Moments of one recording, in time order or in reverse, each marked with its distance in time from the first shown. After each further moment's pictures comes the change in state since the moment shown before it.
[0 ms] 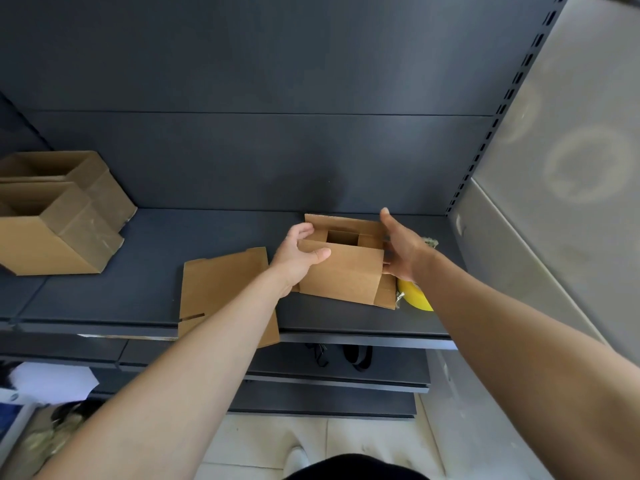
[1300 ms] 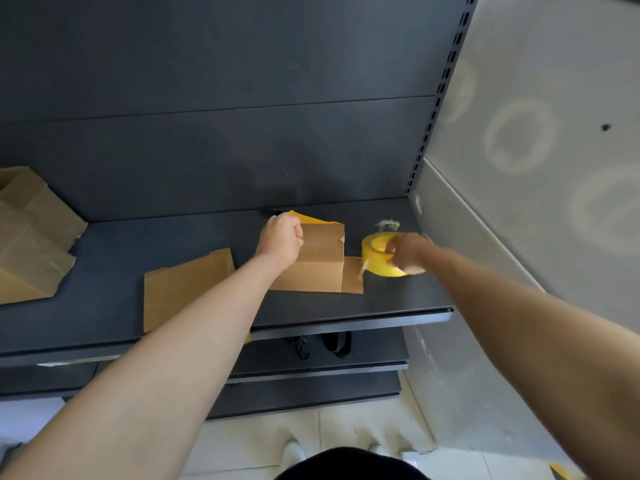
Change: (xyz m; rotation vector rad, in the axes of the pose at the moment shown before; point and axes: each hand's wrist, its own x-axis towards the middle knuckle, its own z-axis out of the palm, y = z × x) left_hand 0.009 0.035 0.037 0.751 0.065 0.270; right_hand -0.035 0.005 -0.079 -1.703 0.140 -0.135
